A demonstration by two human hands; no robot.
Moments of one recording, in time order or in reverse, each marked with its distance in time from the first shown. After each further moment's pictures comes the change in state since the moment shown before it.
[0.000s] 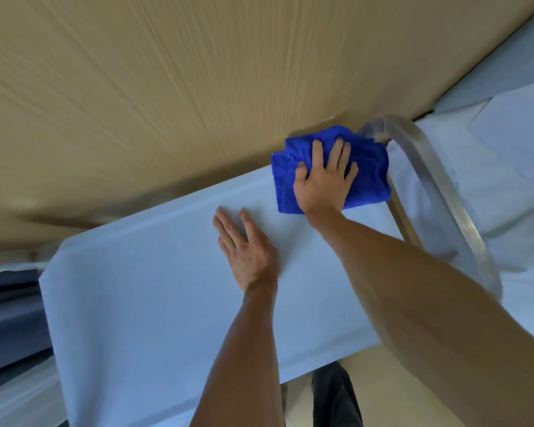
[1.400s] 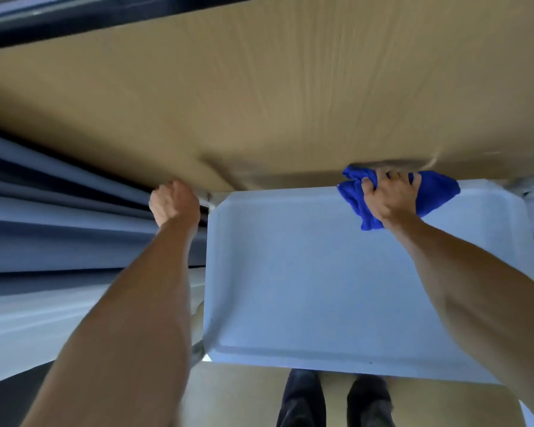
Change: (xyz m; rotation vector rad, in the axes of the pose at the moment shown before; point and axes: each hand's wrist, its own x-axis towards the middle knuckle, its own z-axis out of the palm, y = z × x) left_hand 0.120 -0.240 -0.303 0.555 0.039 -0.480; right_hand -0.038 -0.131 0.002 -0.036 -0.156 -0.382
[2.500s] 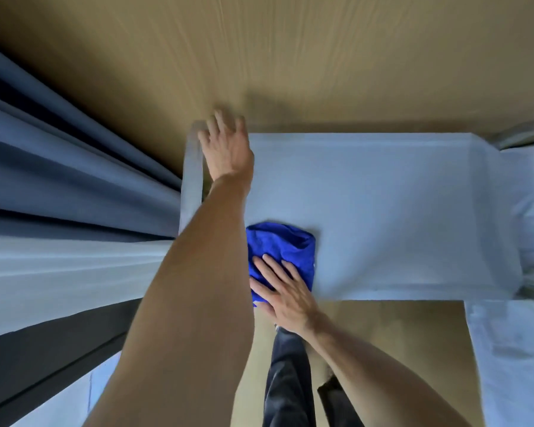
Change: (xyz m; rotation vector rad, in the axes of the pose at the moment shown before) left_hand -0.056 0.011 0.018 -0.163 0.207 0.410; right_hand -0.354 -0.144 0.010 0.094 -0.283 -0.820
